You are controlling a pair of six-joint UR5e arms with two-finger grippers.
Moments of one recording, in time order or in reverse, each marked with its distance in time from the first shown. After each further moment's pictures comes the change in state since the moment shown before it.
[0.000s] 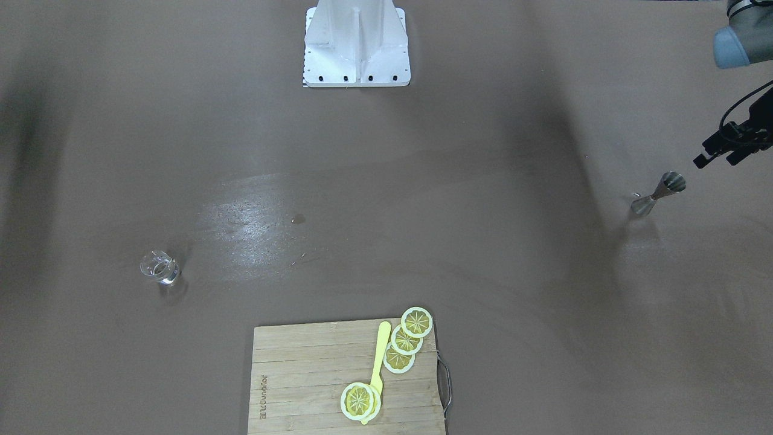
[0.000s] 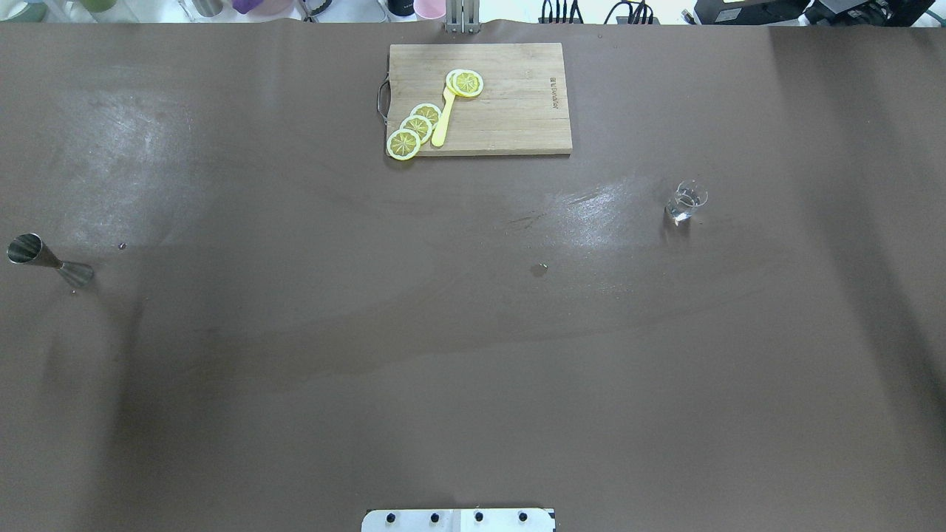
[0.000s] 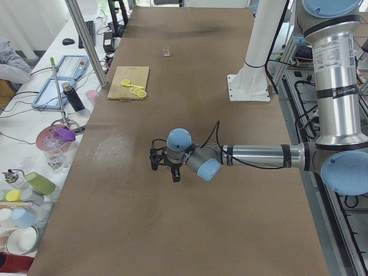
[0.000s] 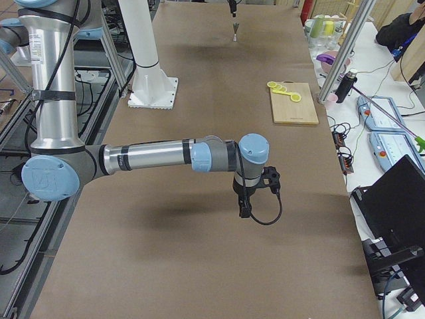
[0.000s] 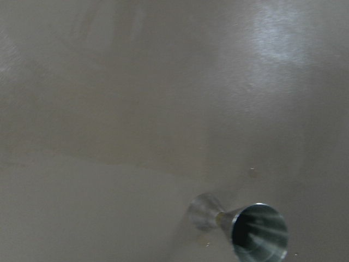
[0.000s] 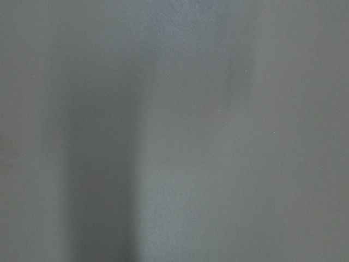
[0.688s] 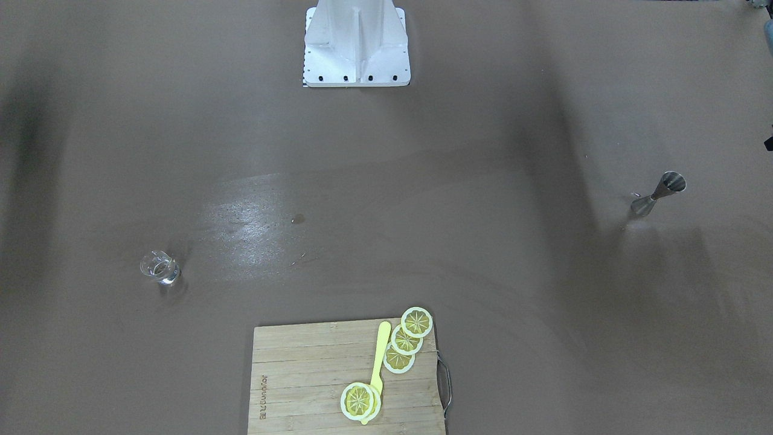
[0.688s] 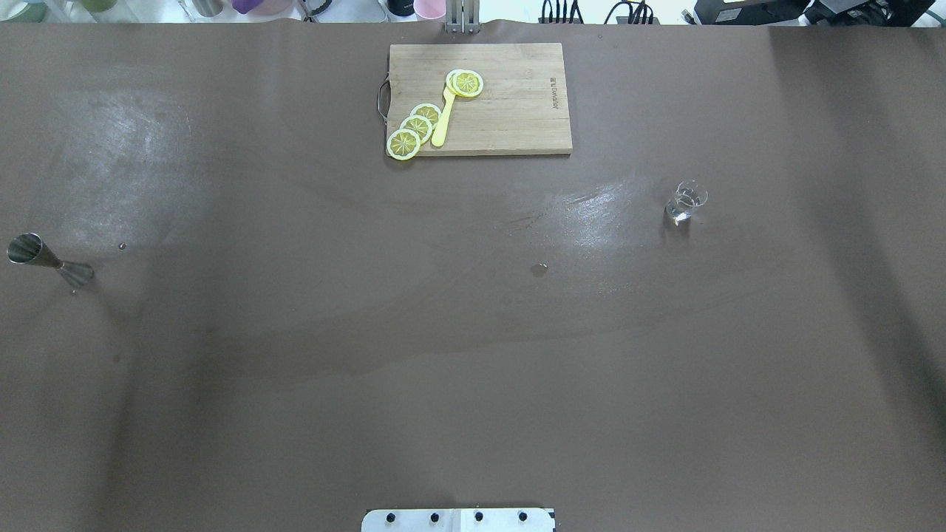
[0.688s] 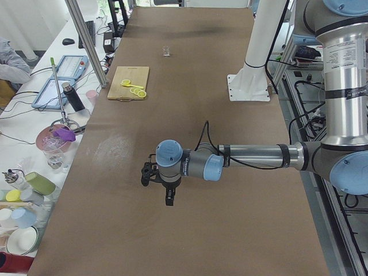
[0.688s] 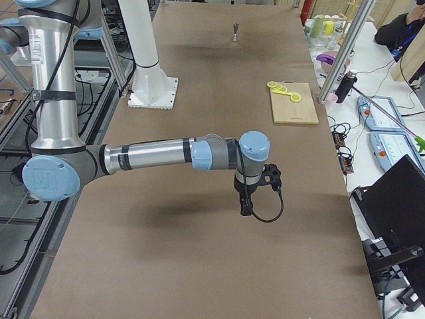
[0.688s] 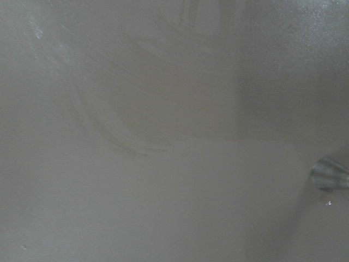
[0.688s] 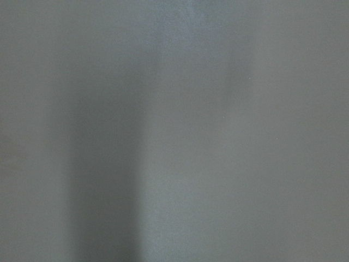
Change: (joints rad) left arm -0.250 -0.035 -0.003 0.456 0.012 0.746; right arm 0.003 0.005 0.008 0.000 0.002 0.002
